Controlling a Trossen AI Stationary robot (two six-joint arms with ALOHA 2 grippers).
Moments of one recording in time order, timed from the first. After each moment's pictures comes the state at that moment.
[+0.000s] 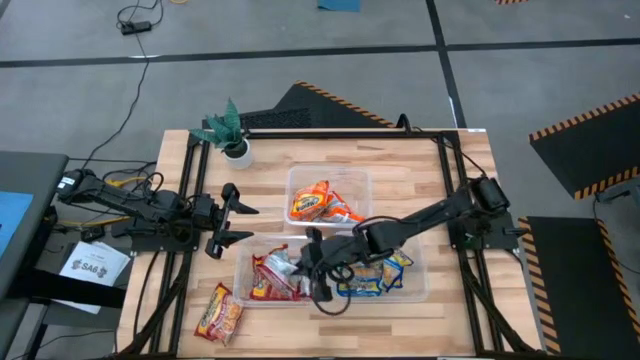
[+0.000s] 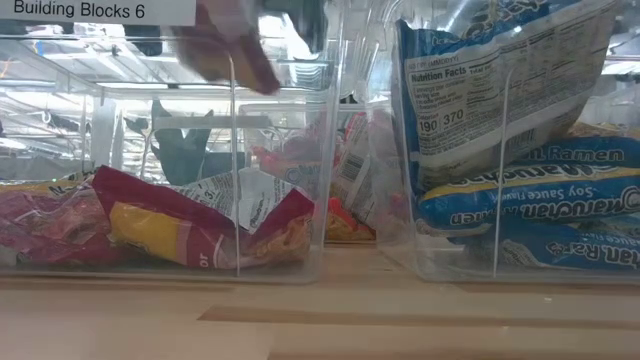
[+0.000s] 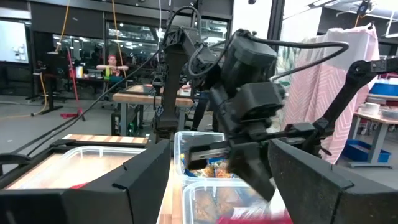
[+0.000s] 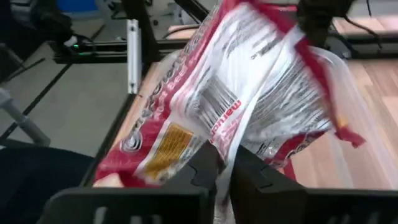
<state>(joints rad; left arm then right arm) -0.27 0.53 0.23 0.57 -0.19 -0.07 0.31 1.87 1.39 0.06 0.07 0.19</state>
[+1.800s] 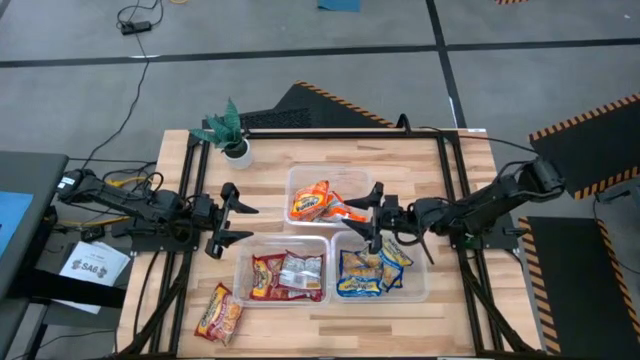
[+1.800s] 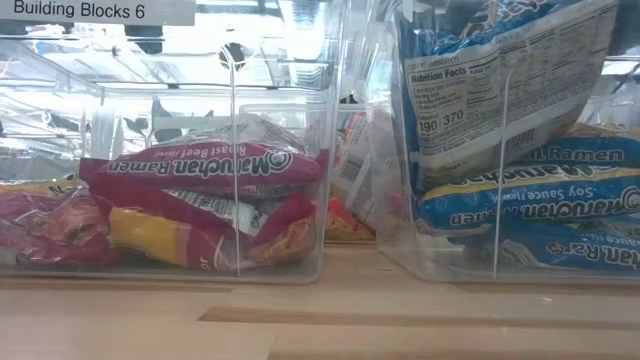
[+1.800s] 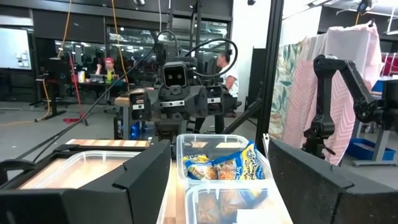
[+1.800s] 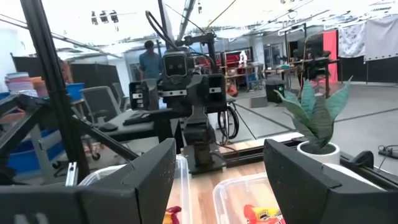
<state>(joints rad) -0.27 0.53 0.23 0.57 -0.19 -0.04 0.21 1.36 0.50 1.08 0.34 0.10</state>
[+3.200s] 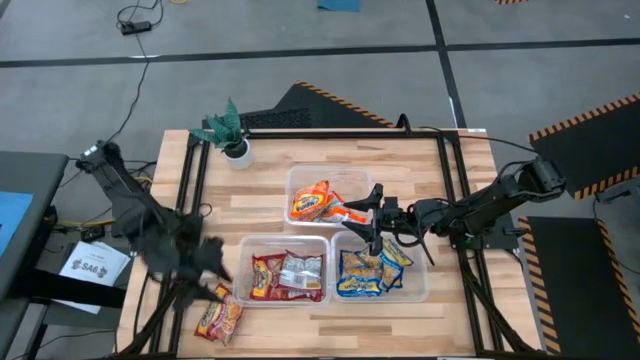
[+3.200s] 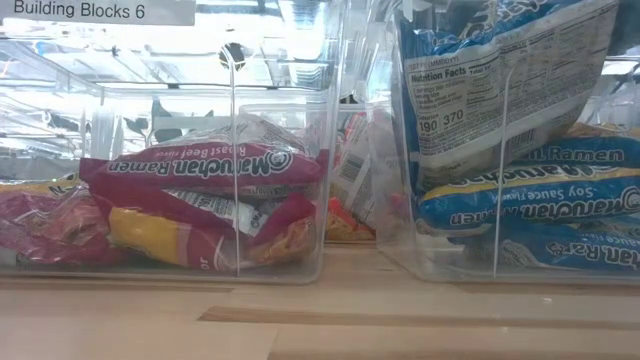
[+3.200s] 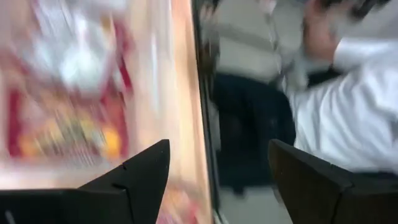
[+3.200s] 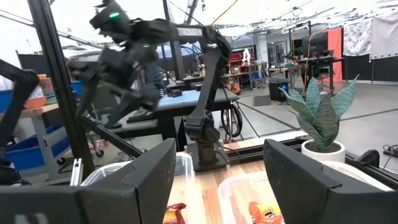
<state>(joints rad) -0.83 0.95 0.97 -0.60 -0.19 -0.84 0.22 1.36 0.50 1.07 0.34 0.10</state>
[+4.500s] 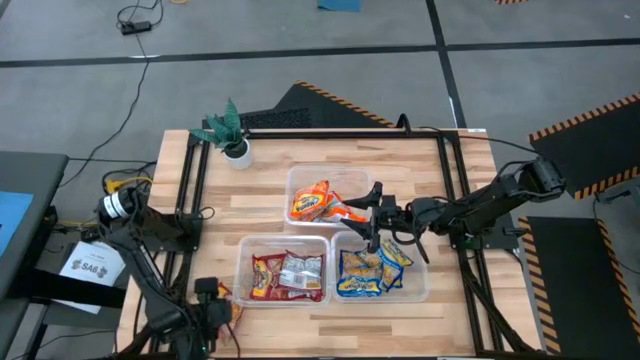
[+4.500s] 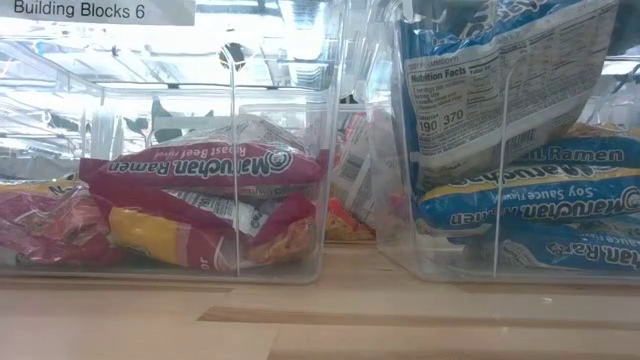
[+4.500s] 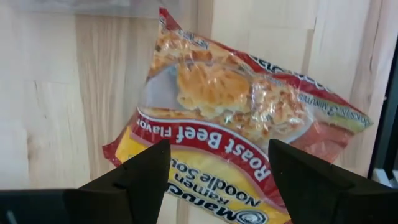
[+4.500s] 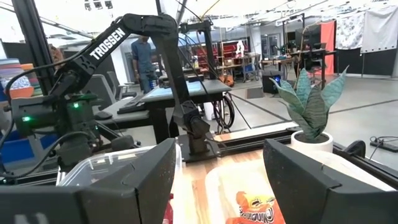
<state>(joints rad) -1.11 1.67 1.09 -0.86 -0.27 -1.18 0.19 1.37 0.50 1.02 0.34 0.11</state>
